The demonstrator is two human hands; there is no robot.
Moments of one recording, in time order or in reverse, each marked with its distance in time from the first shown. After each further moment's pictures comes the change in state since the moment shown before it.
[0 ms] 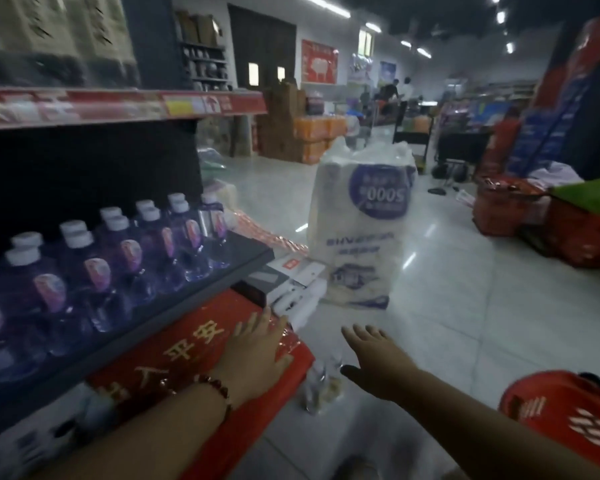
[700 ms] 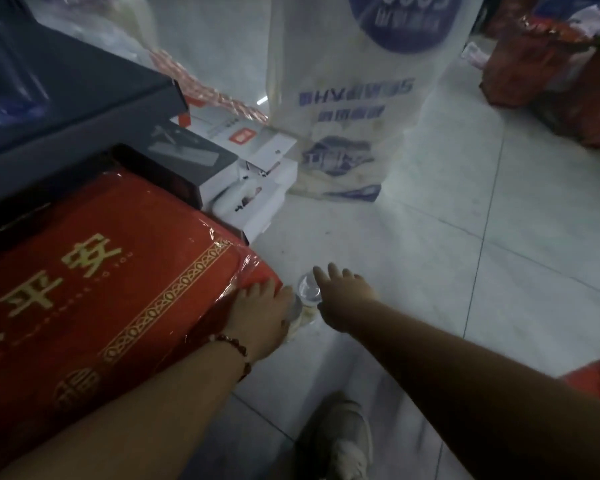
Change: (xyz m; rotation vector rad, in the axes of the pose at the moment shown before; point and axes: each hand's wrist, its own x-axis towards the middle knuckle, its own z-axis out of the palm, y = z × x) left_hand 0.197 0.021 0.266 0.109 -0.184 0.199; right_hand 0.225 0.075 0.207 -0.109 -0.236 0.136
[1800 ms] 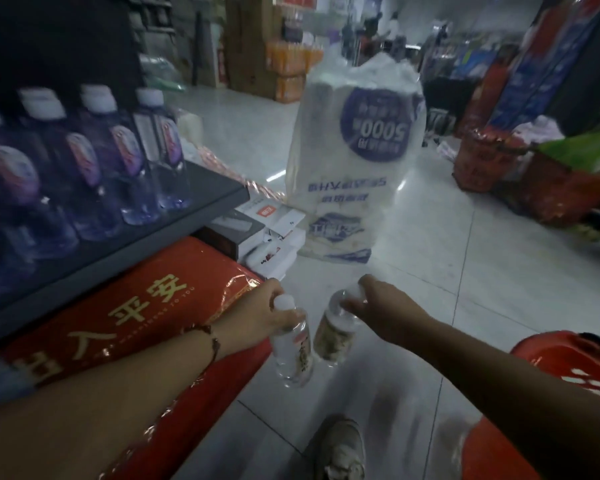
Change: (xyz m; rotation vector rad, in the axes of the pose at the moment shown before) left_hand -0.138 -0.026 -0.144 -1.152 0.170 -0.020; right_hand -0.199 -0.001 -0.137 0.517 0.266 0.049
